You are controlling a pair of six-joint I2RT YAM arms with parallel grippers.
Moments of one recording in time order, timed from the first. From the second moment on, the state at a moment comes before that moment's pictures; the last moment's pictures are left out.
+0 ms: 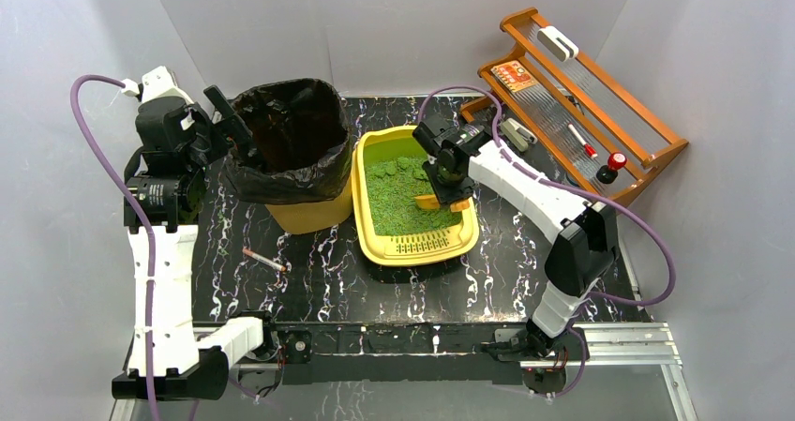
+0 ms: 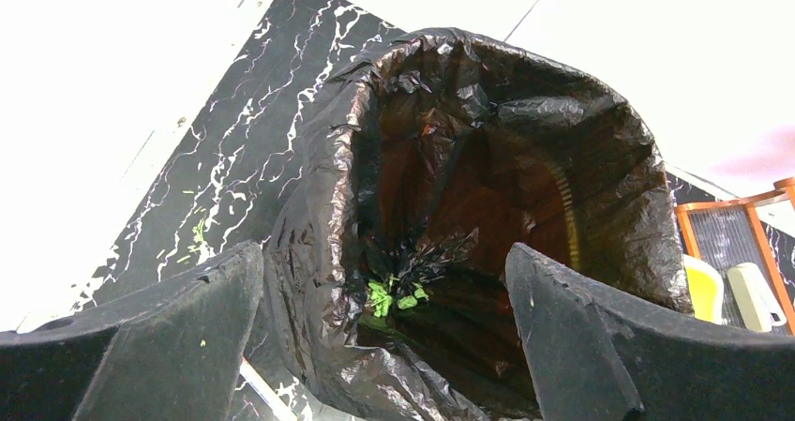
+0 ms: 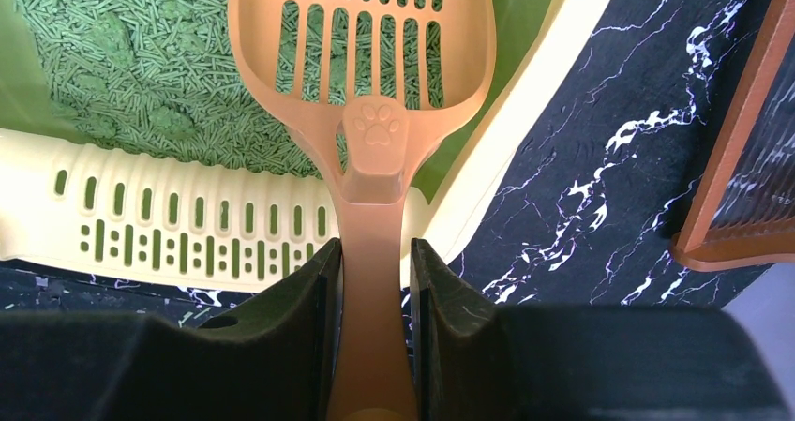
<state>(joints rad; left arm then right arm) 0.02 1.08 1.57 -0.87 -0.21 -0.38 0.71 1.71 1.62 -1.21 0.17 0.27</state>
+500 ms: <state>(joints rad) 0.02 1.08 1.57 -0.87 -0.22 -0.37 0.71 1.74 1.58 -1.13 0.17 0.28</state>
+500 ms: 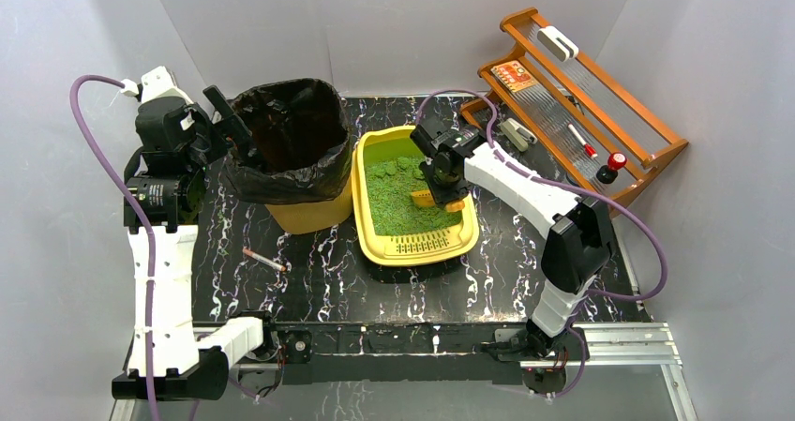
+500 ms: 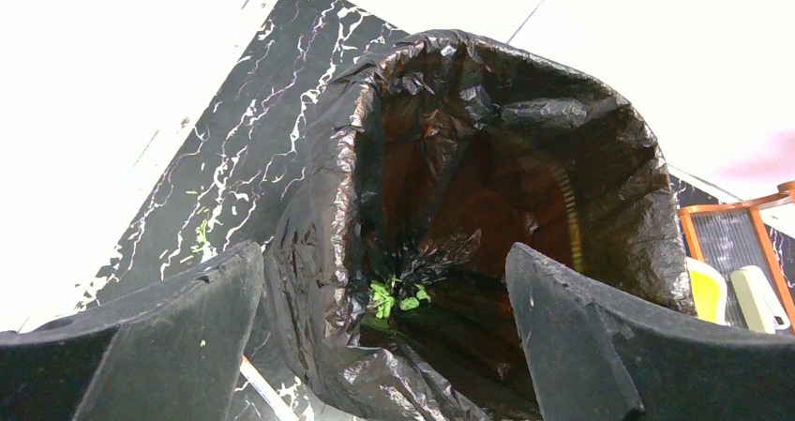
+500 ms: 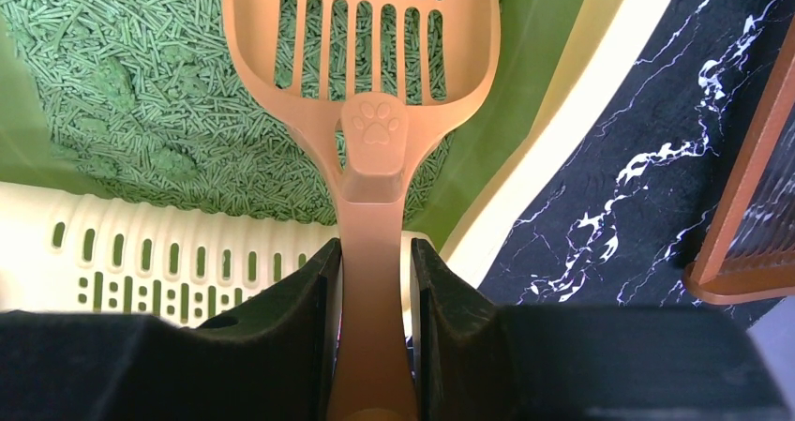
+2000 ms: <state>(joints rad) 0.02 1.07 1.57 -0.87 -0.22 -0.38 0.71 1.68 1.22 -0.58 0.27 0.07</state>
